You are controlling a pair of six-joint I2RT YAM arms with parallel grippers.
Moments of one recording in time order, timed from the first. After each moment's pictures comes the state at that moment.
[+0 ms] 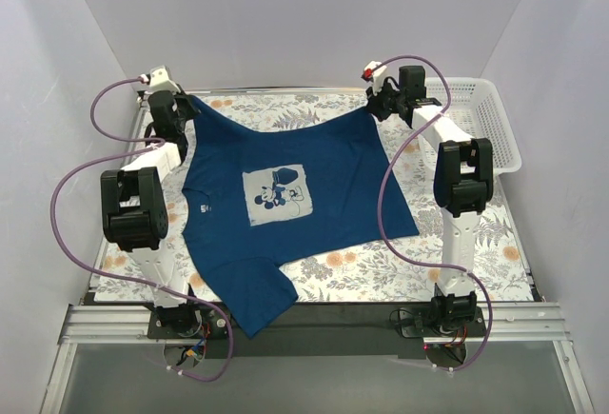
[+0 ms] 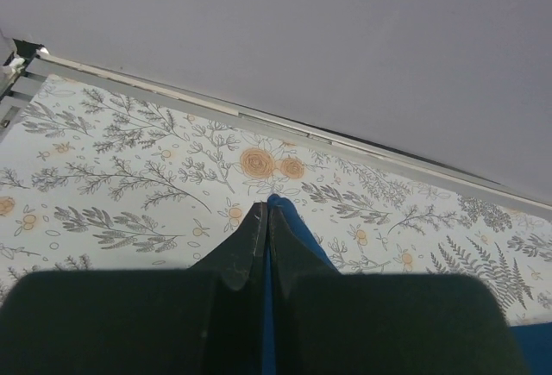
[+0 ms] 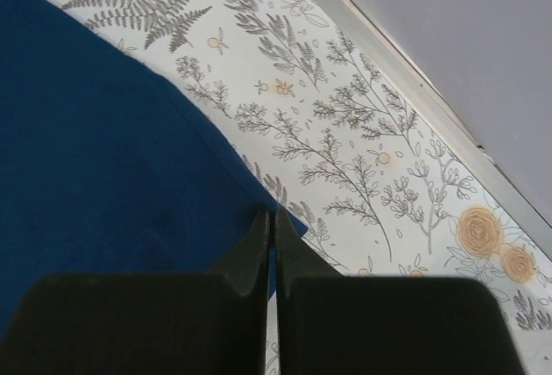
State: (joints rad) left arm 0.07 1.89 1.25 0.50 -0.02 -0.29; right arm 0.16 2.23 1.84 -0.17 -0.52 -0.50
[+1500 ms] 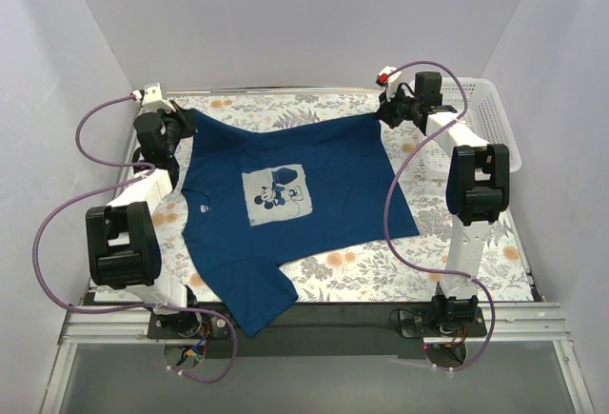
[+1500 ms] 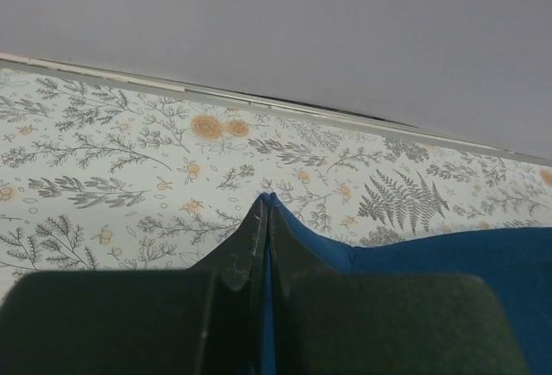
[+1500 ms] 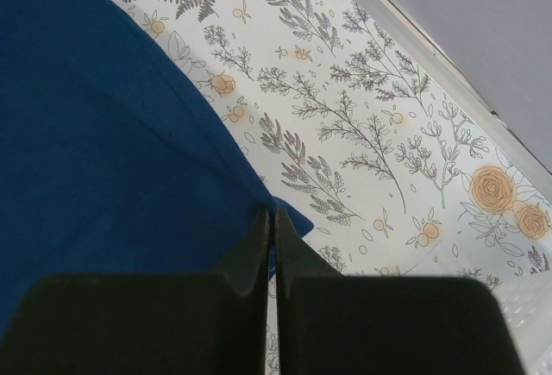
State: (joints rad) left arm 0.12 1.59 0.95 0.57 0.20 -0.29; right arm 0.10 2.10 1.64 -0.13 -0.63 -0.50
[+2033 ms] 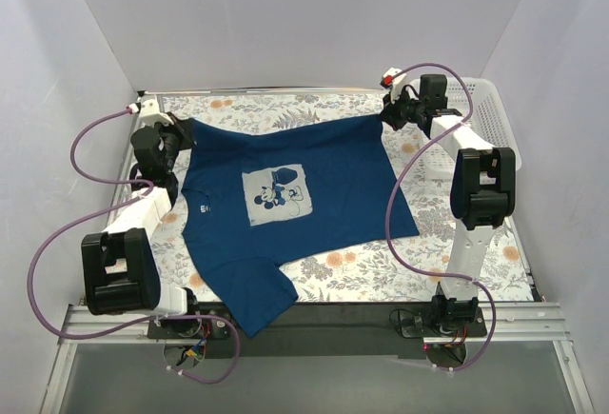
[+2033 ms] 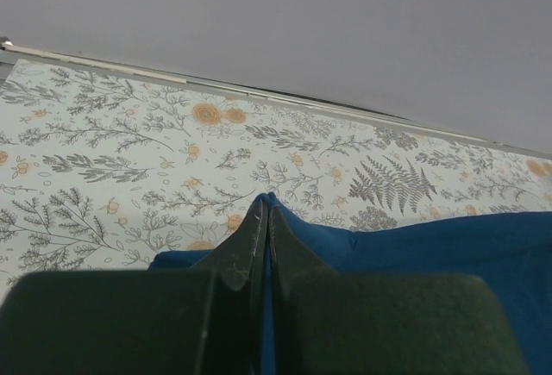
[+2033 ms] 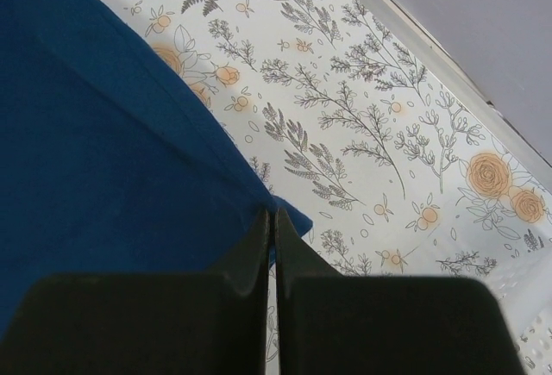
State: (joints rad) left arm 0.12 1.41 0.79 0.58 0.19 -0.29; right arm 0.08 2.04 1.57 -0.11 -0.64 -0.50
